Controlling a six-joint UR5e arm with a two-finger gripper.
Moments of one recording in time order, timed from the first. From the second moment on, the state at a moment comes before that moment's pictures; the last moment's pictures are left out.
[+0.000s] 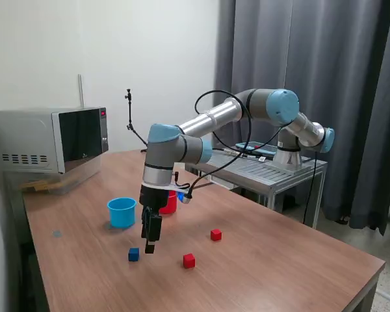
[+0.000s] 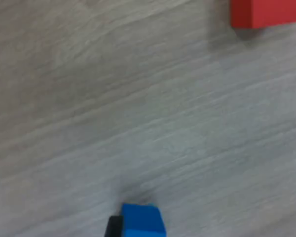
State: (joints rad) arm -0.02 -0.40 0.70 -2.10 -1.51 -2.70
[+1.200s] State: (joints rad) arm -0.03 -0.34 0.66 -2.12 -1.54 -2.59
